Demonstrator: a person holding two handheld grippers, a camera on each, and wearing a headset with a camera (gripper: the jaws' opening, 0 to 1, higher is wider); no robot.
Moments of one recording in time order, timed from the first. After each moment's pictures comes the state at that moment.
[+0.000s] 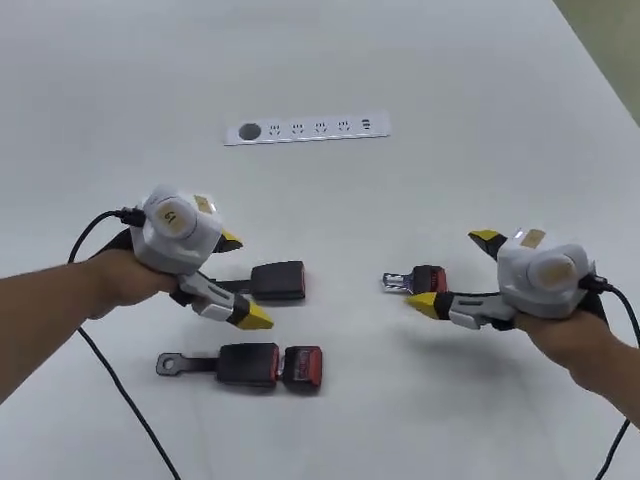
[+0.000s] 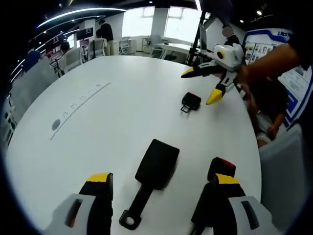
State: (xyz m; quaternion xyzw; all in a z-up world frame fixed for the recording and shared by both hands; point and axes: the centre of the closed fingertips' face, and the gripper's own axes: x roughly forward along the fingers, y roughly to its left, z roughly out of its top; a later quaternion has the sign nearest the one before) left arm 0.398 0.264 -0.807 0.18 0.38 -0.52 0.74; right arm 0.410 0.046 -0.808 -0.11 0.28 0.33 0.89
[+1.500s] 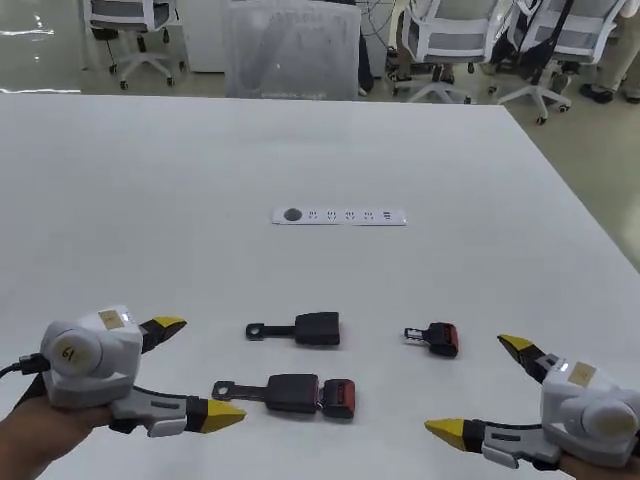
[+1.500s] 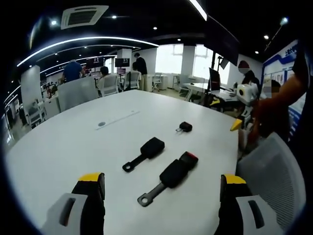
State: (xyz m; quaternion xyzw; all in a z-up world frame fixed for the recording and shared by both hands) left arm 0.288 0.374 -0.721 0.08 0.26 -0.42 0.86; right arm 0.278 0.084 -0.740 -0.13 0.21 0.34 0.91
